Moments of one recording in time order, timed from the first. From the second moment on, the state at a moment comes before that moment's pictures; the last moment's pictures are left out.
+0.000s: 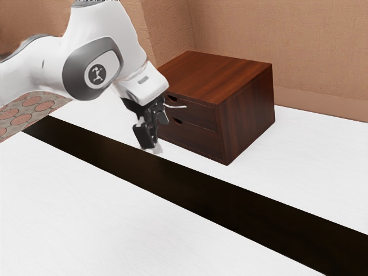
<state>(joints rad) 0.07 0.02 -0.05 -1.61 0.01 1.85 1.10</state>
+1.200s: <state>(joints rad) 0.37 0.25 -0.18 -1.46 -0.12 2.07 1.73</state>
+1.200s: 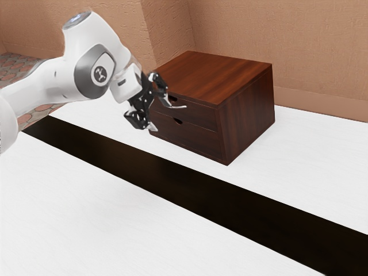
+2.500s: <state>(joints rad) 0.37 0.31 -0.17 -1.46 -0.13 2.24 1.72</state>
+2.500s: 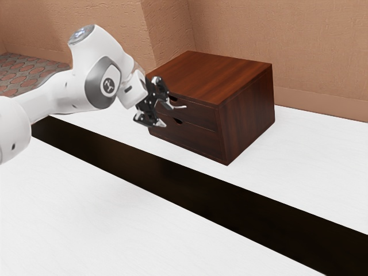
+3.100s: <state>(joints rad) 0.39 0.35 -0.16 -1.48 -0.13 2.38 1.68</state>
